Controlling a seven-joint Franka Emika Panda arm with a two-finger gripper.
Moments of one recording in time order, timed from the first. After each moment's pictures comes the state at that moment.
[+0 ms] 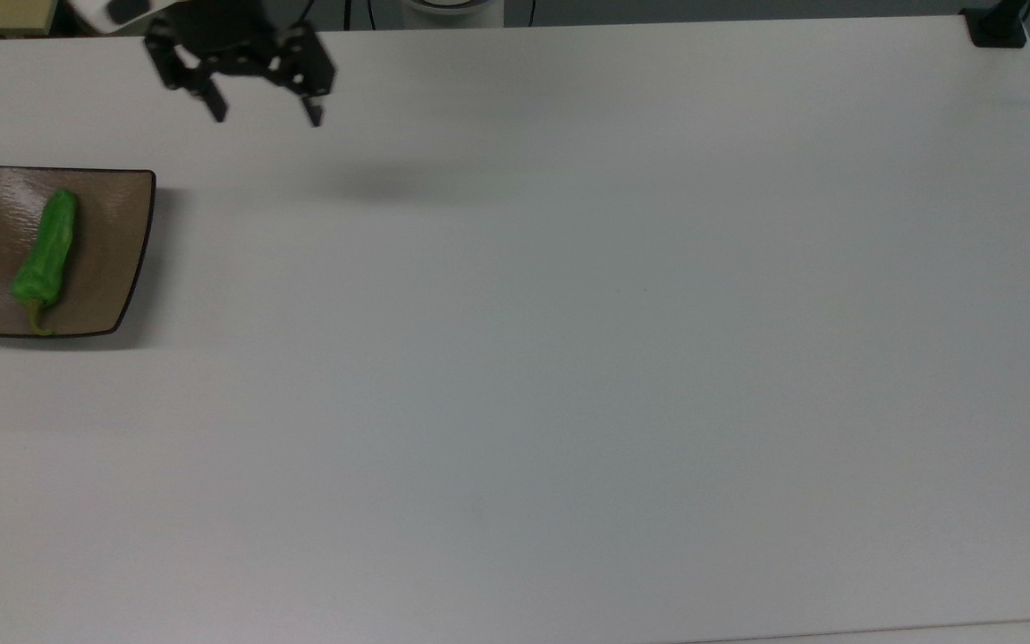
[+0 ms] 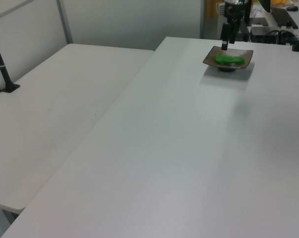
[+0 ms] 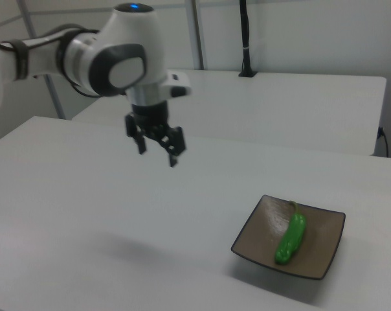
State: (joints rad) arm -0.14 0.09 -0.02 -1.73 0.10 1.85 -0.15
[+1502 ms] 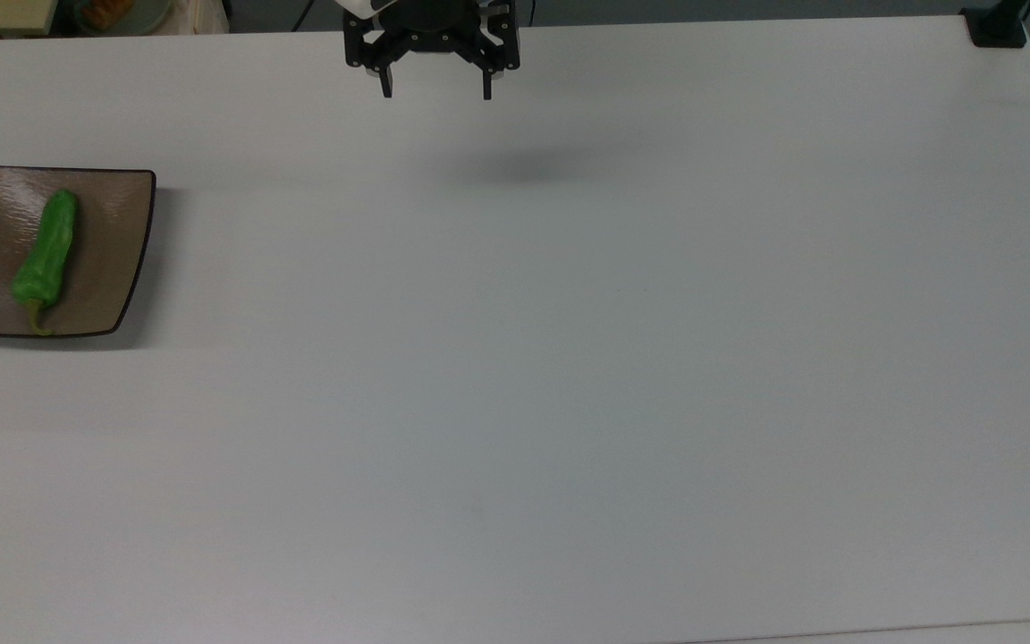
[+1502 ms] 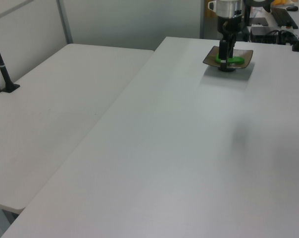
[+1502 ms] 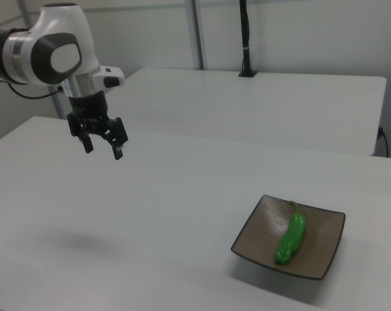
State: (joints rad) arm 0.04 0.01 0.09 -1.80 -0.01 1.79 0.06
